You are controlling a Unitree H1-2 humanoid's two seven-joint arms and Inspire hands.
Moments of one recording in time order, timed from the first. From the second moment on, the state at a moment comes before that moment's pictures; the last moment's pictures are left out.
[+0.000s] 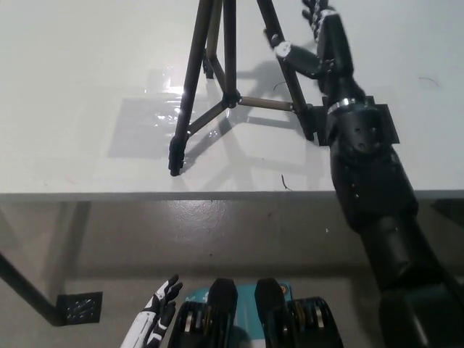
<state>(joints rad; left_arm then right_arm) 0.15 0.13 -0.13 0.08 0.16 -0.27 -0.07 -0.94 0.02 -0.09 0.70 -0.03 -0.24 -0.06</state>
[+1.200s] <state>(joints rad) 0.15 0.12 -0.14 0.13 0.16 -0.32 -0.07 0.18 -0.07 0.25 0.11 -0.07 -0.38 -0.04</state>
